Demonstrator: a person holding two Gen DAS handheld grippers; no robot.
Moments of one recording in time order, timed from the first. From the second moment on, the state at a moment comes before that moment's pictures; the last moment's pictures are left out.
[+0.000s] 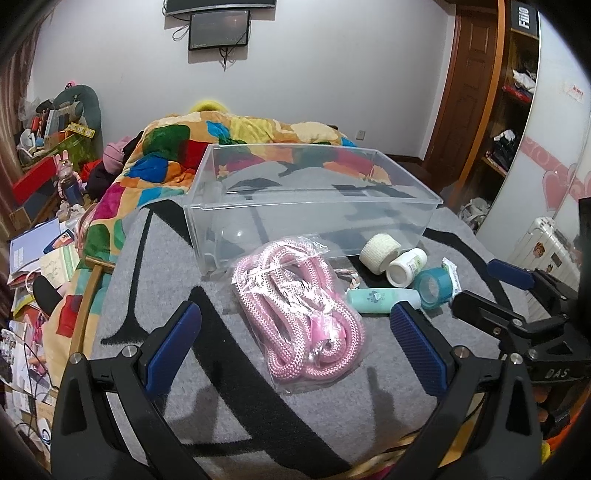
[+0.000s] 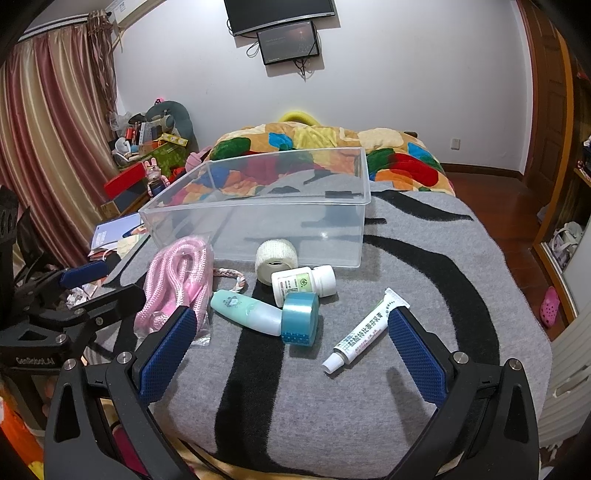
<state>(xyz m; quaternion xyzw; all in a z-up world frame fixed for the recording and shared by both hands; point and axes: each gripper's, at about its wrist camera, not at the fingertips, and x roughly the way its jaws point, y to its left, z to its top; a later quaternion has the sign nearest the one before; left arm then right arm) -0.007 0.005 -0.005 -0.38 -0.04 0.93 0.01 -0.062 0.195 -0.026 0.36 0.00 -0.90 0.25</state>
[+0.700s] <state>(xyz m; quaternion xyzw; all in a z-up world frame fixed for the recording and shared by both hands) -0.038 -0.022 -0.051 -0.47 -0.07 0.88 0.03 -0.083 0.194 -0.049 0.37 0.03 -0.89 0.25</state>
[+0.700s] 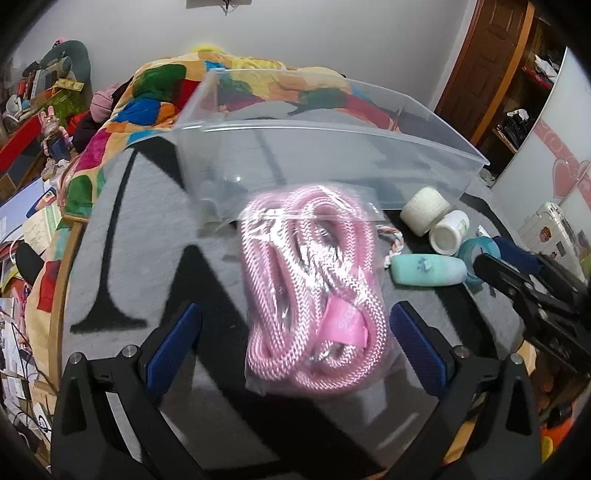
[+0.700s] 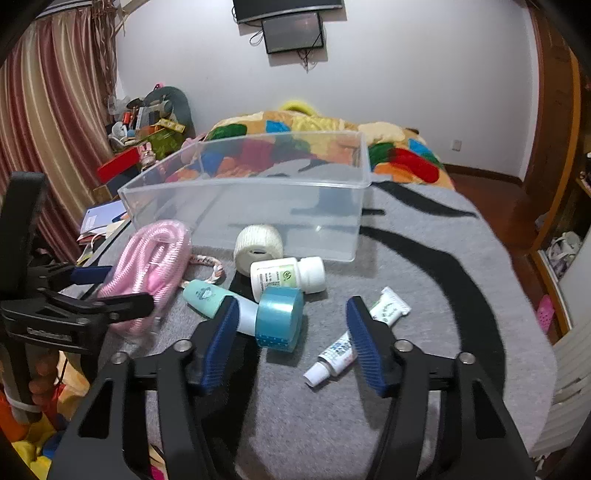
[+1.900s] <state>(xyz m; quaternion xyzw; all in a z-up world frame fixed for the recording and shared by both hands) -0.043 -0.038 0.033 -0.35 -0.06 0.93 0.04 -0.105 0.181 0.018 0.30 0.00 -0.92 0.27</state>
